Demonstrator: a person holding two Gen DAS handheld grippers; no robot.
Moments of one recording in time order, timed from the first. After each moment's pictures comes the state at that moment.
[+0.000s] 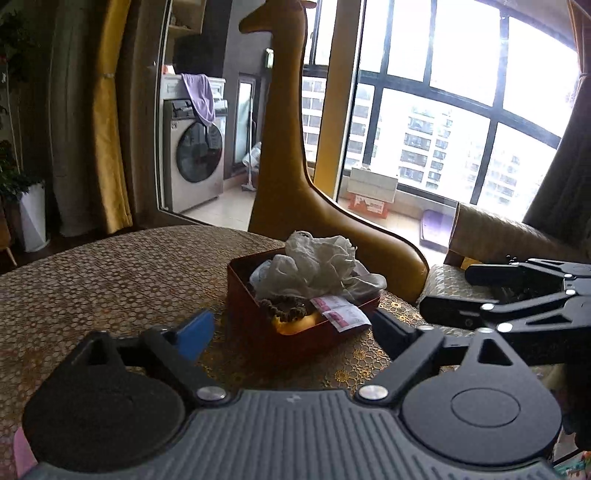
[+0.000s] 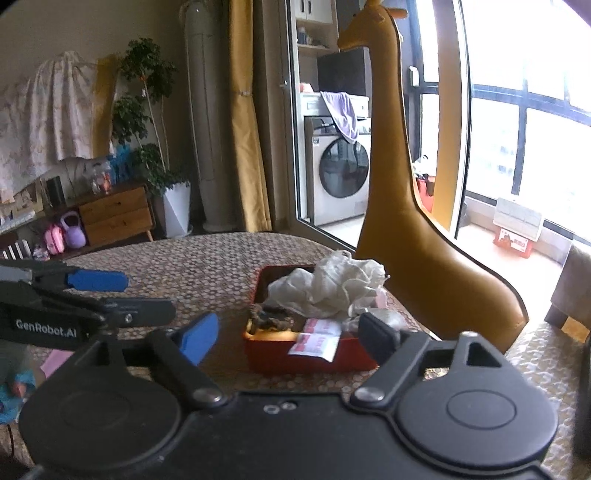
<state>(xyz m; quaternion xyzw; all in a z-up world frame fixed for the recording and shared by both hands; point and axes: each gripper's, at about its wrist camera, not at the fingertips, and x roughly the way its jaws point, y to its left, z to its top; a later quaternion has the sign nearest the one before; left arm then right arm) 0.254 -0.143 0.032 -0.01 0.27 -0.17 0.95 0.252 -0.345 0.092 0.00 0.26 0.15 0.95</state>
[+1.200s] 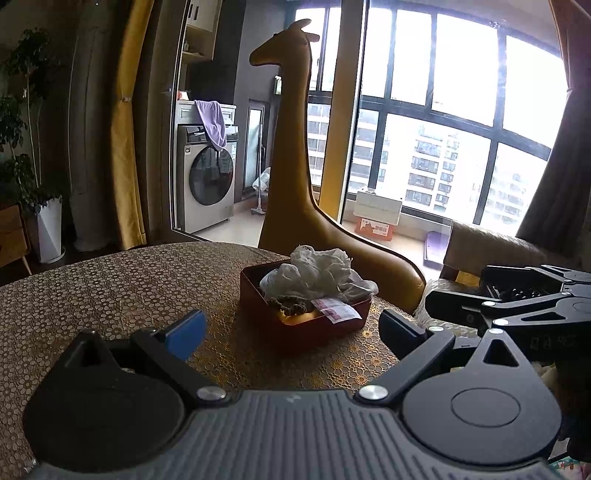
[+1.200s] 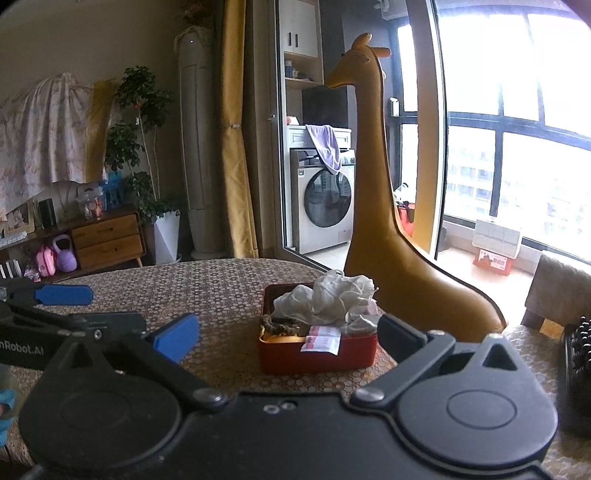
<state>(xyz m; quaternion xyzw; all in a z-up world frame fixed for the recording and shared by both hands) 0.184 -0.124 0.045 -0.01 0.23 -0.16 0.96 0.192 -0.329 0.101 0.00 0.21 0.11 0.97</state>
